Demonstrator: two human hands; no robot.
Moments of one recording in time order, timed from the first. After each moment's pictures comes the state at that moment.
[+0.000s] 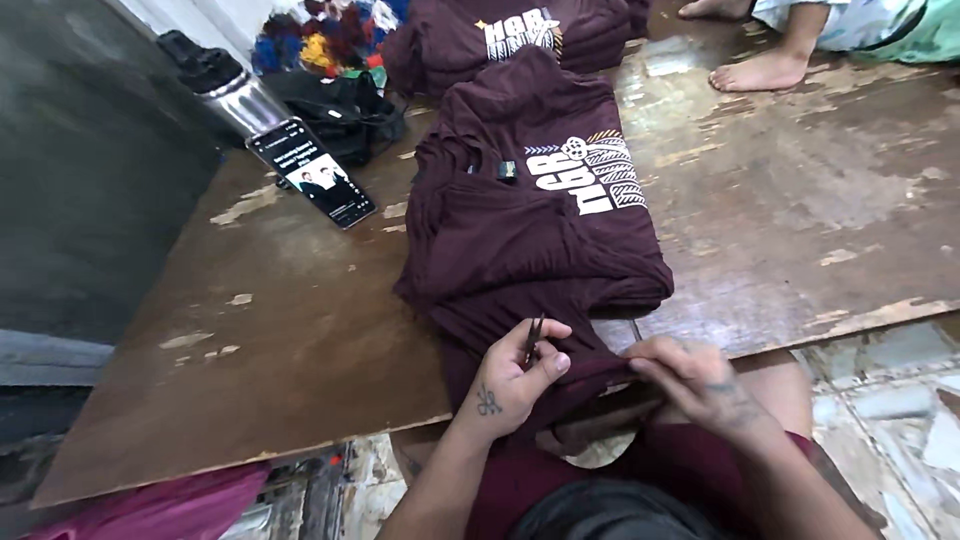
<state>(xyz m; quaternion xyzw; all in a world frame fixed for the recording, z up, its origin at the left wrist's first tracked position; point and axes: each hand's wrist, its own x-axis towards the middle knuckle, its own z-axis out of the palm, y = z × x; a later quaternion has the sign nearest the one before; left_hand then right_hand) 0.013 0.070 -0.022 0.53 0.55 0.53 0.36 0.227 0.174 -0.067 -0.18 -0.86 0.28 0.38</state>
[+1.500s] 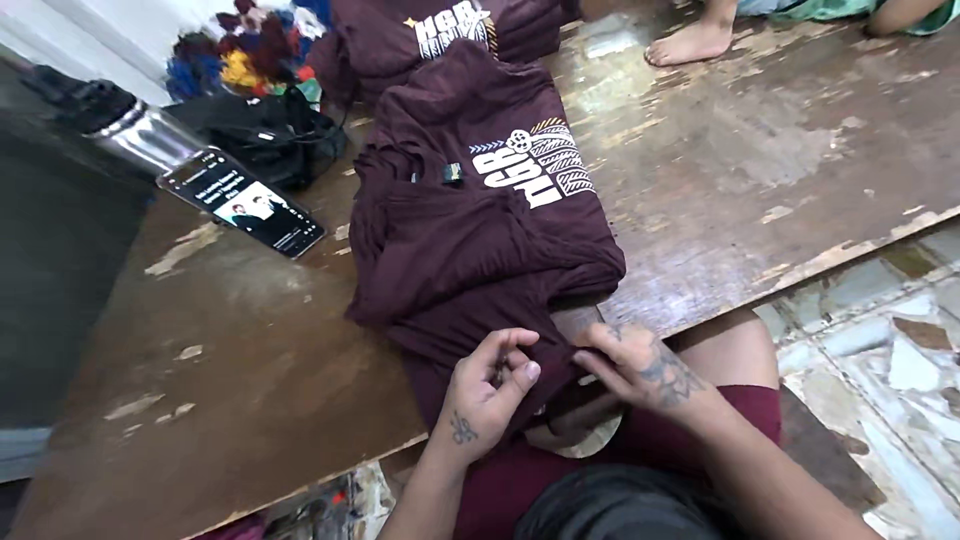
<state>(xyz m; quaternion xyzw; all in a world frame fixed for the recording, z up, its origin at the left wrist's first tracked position) 0.018 0.068 -0.028 0.61 0.56 0.47 0.29 0.212 0.164 -0.067 -0.19 -0.86 0.24 0.40</state>
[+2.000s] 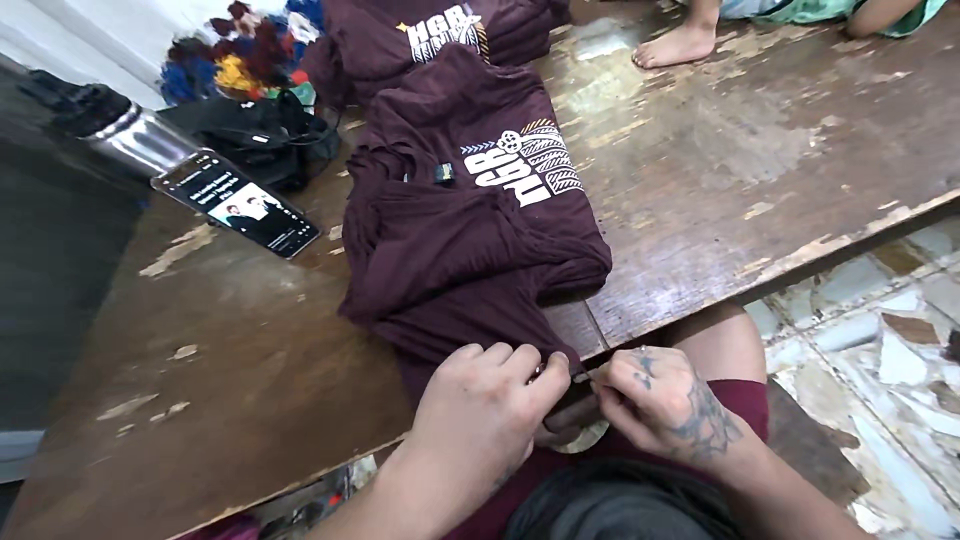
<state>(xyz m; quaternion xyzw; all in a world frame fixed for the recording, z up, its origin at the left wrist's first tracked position) 0.038 0.067 0.035 0.86 0.50 0.10 -0.10 0.240 0.137 -0.050 -0.19 -0.87 0.15 0.43</state>
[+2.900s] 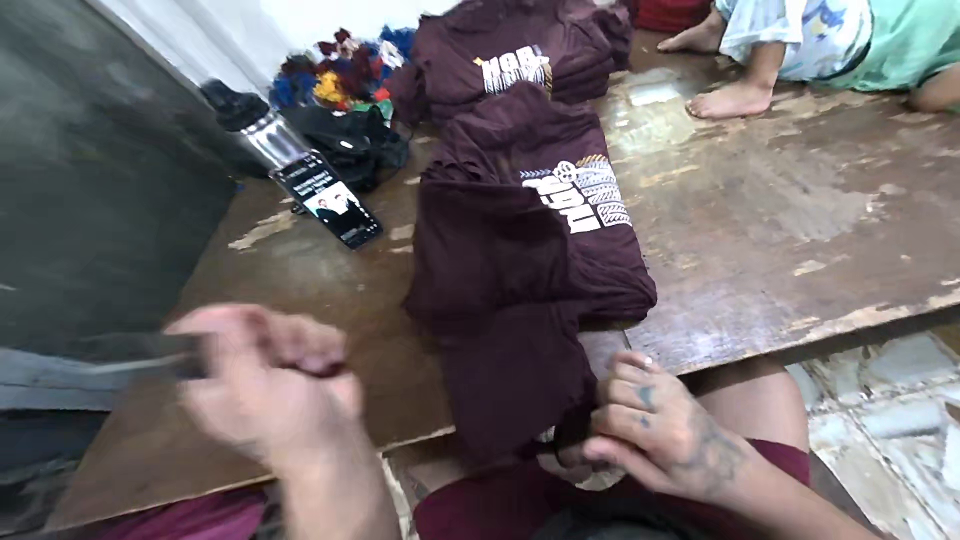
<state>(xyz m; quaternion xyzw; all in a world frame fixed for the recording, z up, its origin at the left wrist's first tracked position) -0.054 0.027 0.060 0.30 0.58 0.76 0.01 0.208 0.146 -0.030 -0.02 -0.88 0.20 0.43</state>
